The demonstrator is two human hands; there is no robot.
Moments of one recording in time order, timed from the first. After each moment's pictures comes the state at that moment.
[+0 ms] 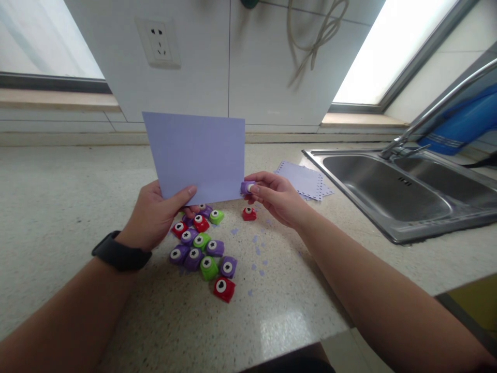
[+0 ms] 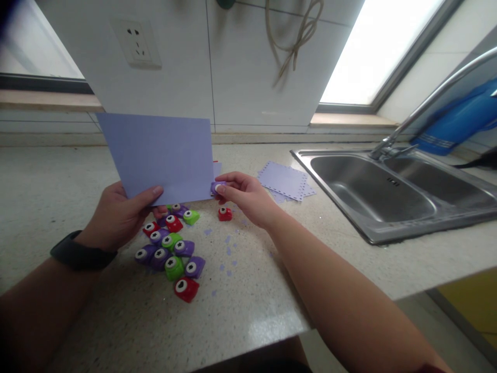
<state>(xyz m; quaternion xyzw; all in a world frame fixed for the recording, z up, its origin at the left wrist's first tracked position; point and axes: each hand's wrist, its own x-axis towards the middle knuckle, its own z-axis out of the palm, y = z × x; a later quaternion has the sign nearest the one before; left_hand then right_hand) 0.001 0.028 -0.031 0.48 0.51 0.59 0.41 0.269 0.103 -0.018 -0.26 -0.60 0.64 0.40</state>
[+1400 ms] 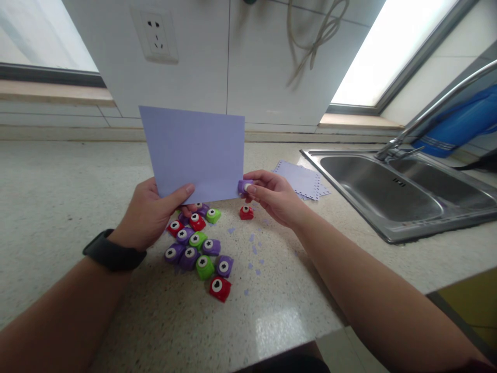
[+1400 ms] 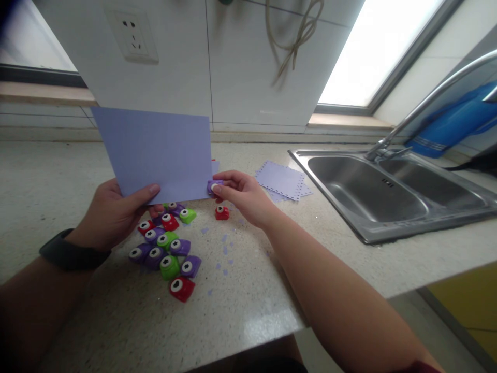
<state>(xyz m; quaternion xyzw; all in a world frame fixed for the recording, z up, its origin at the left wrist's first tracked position) 0.000 0.027 -0.030 0.48 0.51 0.59 0.41 0.269 0.105 -0.022 -0.23 -0.59 0.66 0.41</state>
